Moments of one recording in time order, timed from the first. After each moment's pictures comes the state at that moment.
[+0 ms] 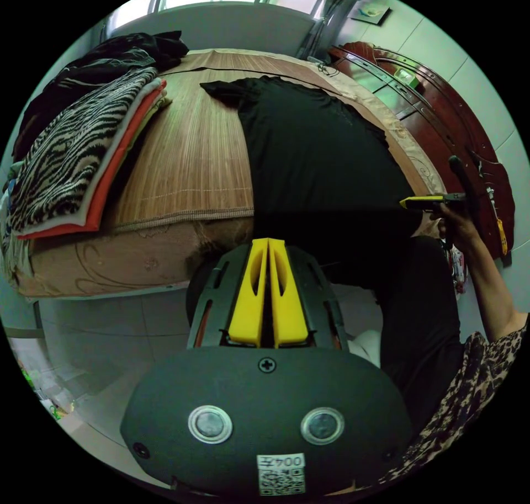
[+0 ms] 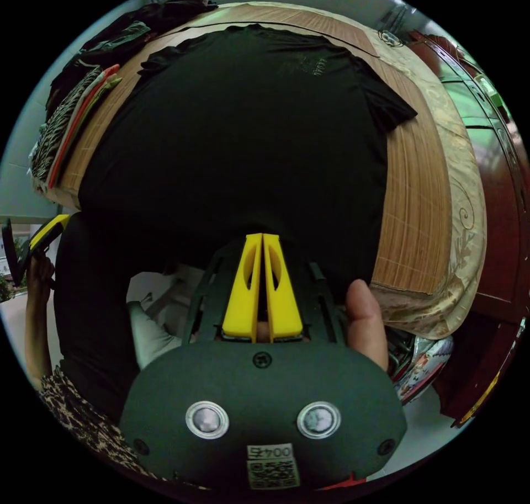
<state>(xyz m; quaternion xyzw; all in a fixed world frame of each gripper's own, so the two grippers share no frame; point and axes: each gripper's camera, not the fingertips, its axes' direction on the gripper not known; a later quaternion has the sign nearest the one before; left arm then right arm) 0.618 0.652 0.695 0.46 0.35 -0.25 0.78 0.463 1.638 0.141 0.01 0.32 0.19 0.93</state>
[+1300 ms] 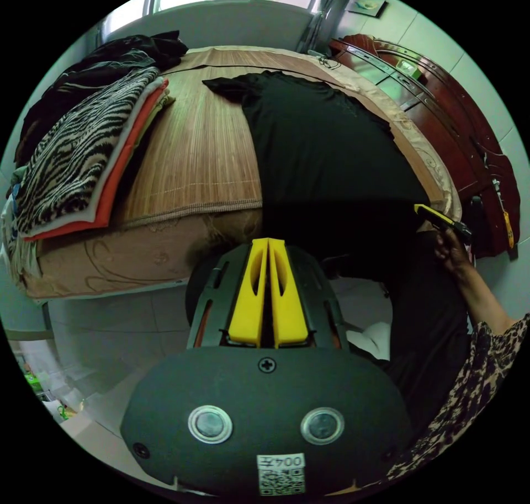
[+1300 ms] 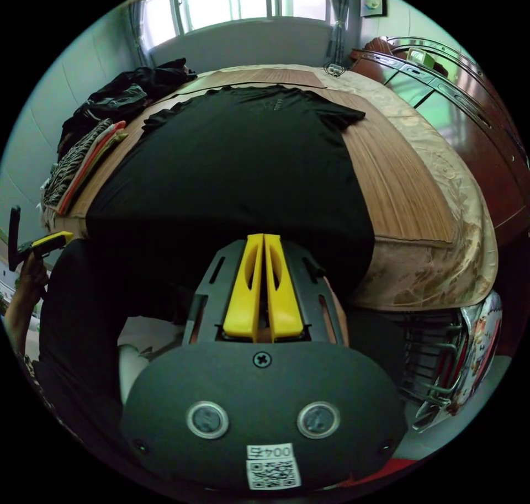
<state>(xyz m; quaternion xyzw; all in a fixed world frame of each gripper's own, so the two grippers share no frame) 0.635 0.653 0.706 0.44 0.33 -0.25 0.80 0.398 1.852 0.185 0.22 0.33 0.20 0.89</state>
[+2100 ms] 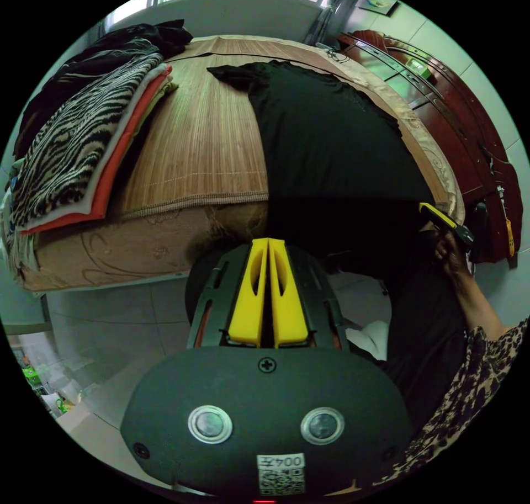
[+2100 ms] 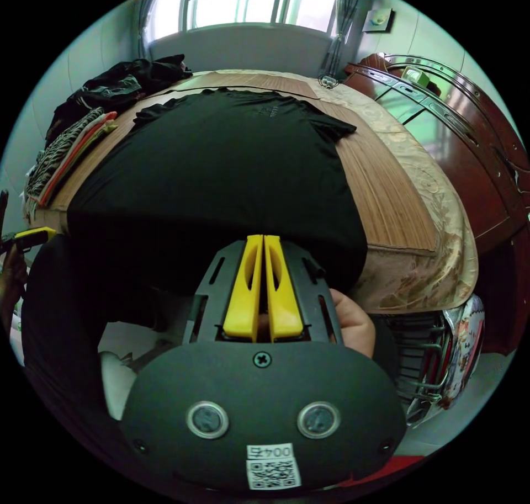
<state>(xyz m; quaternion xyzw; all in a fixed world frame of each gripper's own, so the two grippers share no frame) 0.624 0.616 0.704 0.42 0.35 -0.25 0.80 0.376 1.870 0.213 0.22 0.40 0.19 0.87</state>
